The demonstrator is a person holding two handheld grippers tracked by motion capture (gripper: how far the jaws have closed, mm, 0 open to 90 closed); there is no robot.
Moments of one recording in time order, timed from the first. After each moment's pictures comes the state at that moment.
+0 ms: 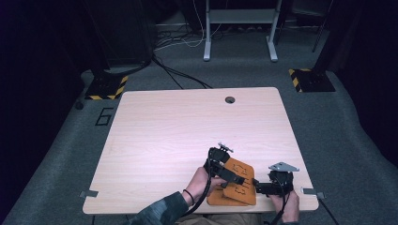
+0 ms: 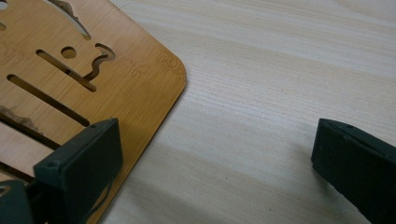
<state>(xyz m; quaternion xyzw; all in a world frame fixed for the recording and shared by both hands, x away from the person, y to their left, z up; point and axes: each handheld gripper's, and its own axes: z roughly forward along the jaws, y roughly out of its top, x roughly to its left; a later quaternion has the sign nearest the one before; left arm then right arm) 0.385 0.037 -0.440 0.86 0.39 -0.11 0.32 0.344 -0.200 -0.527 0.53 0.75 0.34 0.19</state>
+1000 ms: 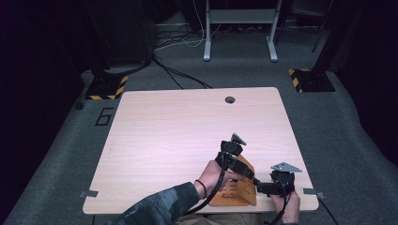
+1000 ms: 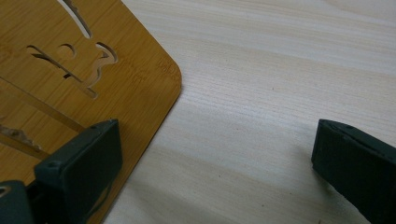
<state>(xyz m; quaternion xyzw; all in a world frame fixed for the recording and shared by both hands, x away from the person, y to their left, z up) 0.388 -0.003 -0.407 0.86 0.42 -0.13 0.27 0.342 -0.205 -0.527 0.54 0.74 0.35 0.19</state>
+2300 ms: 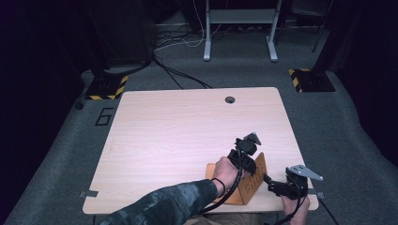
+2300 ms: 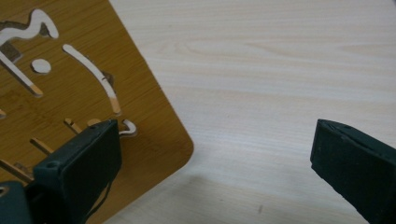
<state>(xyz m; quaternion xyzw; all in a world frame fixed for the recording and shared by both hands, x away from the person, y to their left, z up) 0.386 -0.034 -0.384 0.88 0.41 -0.07 0.22 0.322 -0.234 -0.508 0.56 0.67 0.43 0.23</state>
